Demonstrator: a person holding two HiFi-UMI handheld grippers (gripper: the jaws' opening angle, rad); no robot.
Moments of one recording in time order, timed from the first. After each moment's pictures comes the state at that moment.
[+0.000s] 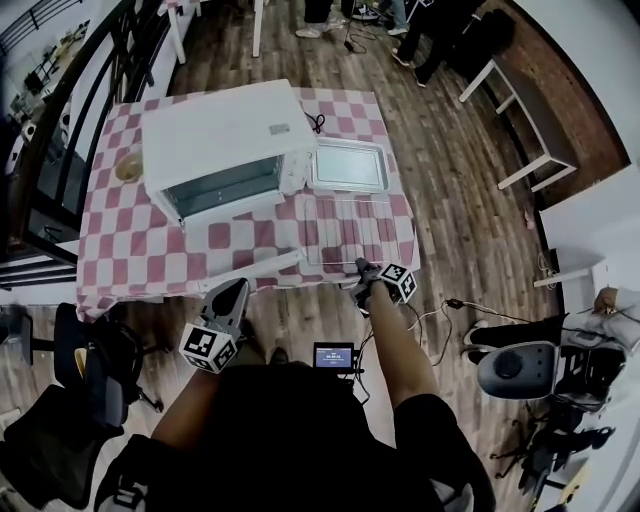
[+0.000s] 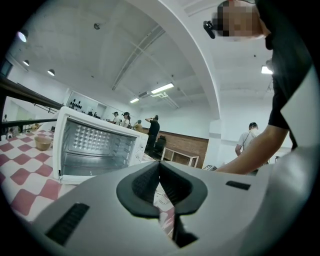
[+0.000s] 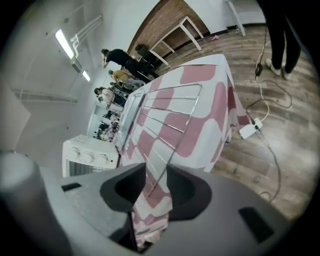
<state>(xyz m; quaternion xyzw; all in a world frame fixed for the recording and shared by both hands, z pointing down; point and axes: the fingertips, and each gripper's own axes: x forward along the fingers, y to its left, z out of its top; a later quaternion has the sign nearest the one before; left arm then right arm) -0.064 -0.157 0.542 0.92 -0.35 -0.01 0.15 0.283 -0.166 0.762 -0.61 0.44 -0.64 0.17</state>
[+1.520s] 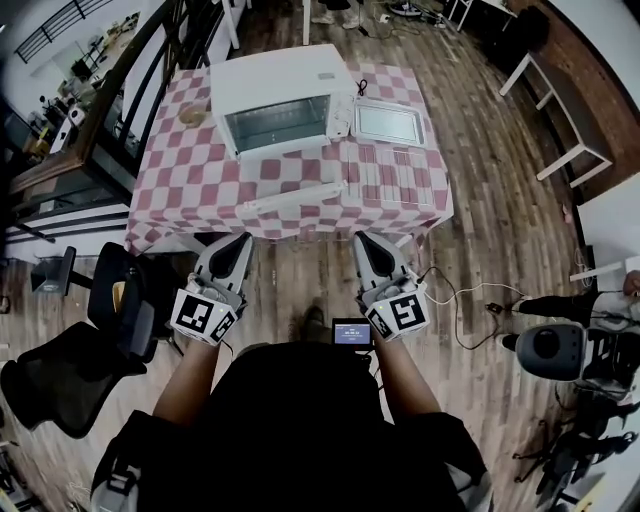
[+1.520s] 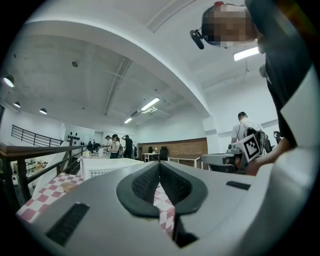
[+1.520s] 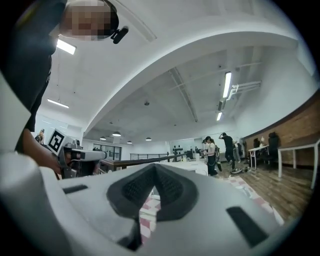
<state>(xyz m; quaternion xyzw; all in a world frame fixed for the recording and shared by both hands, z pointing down) -0.147 0.012 0.409 0.92 -0.38 -0.02 0.00 0.044 0.031 0.424 -0.51 0.86 0.01 0.04</state>
